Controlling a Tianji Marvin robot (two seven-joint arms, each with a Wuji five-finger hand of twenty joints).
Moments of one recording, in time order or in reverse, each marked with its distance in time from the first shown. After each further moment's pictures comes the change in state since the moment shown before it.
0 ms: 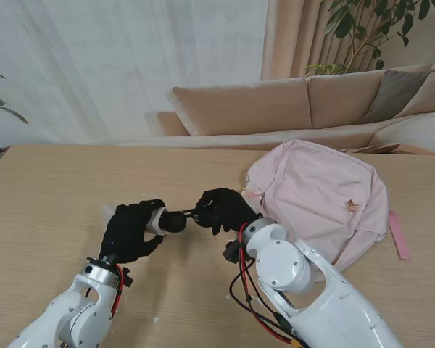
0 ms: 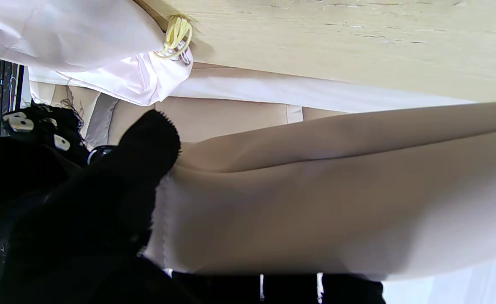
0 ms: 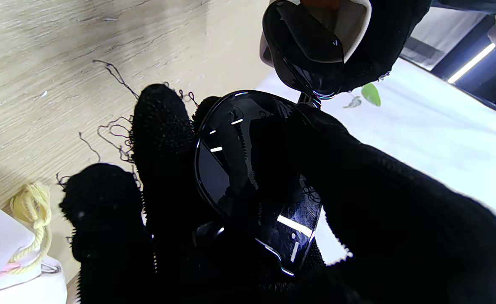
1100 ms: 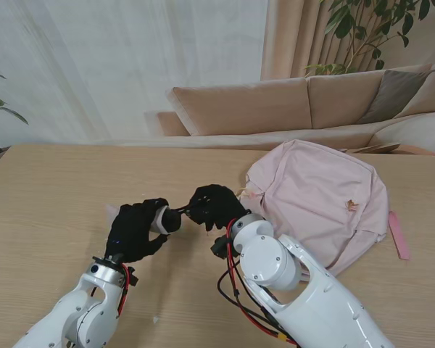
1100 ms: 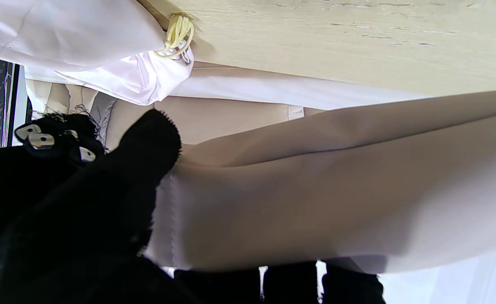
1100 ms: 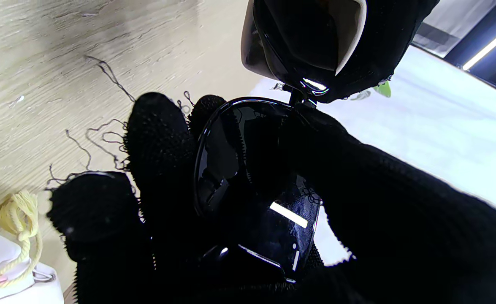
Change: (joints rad) left arm -0.025 -0.001 0.044 0.013 -0.008 0.041 0.017; right arm 0.063 -0.041 -0.069 0.042 0.029 0.069 -0.078; left_hand 0.001 -0.002 0.002 0.000 0.000 0.025 -0.007 -0.045 -0.029 0.000 -0.011 0.000 0.000 0.000 0.000 0.000 -0.009 0.000 0.000 -0.001; right_hand -0.012 -0.029 0.056 0.000 0.011 0.046 0.033 -0.011 0.032 0.012 0.027 0.005 0.009 0.011 0.122 0.000 0.096 0.026 0.035 -0.025
